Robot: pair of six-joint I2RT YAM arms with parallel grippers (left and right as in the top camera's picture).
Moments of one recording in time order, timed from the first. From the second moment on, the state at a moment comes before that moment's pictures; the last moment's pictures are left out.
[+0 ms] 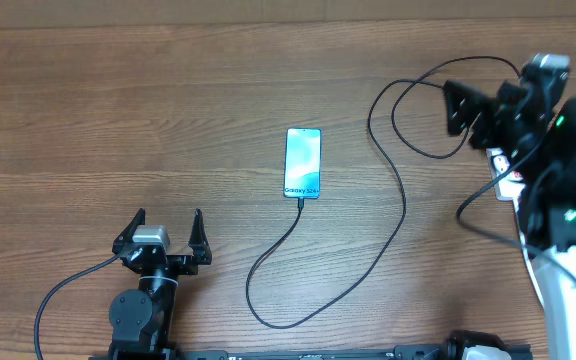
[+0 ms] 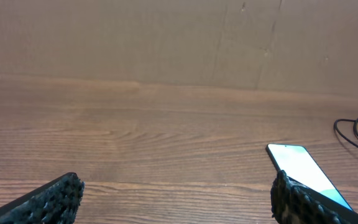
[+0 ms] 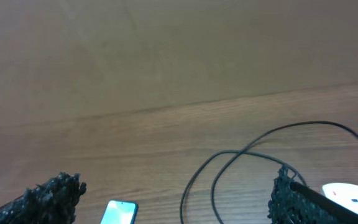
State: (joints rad) left arm -0.08 0.02 0.01 -0.08 -0.02 -0.11; right arm -0.14 1.10 1.01 -0.25 -0.38 0.17
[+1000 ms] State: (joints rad) left arm -0.08 0.02 0.01 -0.08 -0.02 -0.10; right arm -0.03 0.44 0.17 0.37 -0.32 0.17
